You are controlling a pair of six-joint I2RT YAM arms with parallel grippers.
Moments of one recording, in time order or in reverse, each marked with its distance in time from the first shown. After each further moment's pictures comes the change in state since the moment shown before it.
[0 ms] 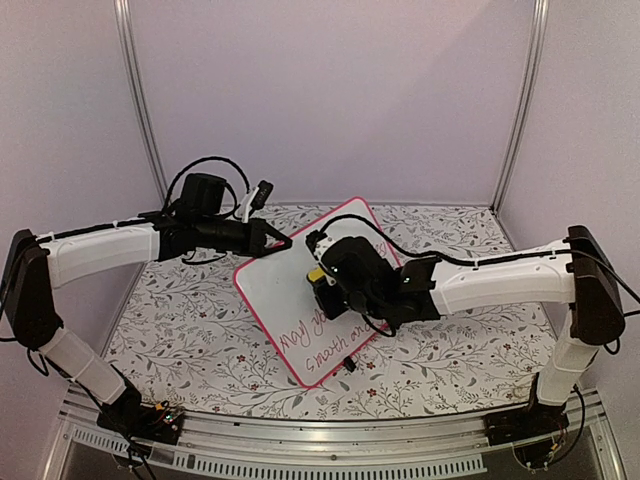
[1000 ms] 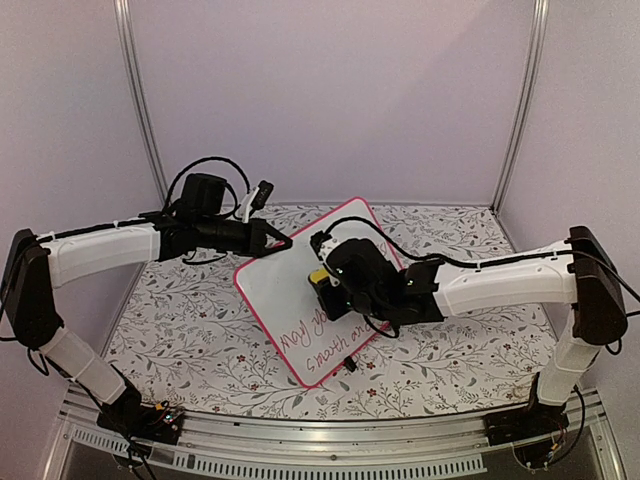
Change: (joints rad) left arm 0.000 0.003 0.000 0.003 -0.003 0.000; right arm -0.008 -0.016 -0.040 0.042 -0.027 0.039
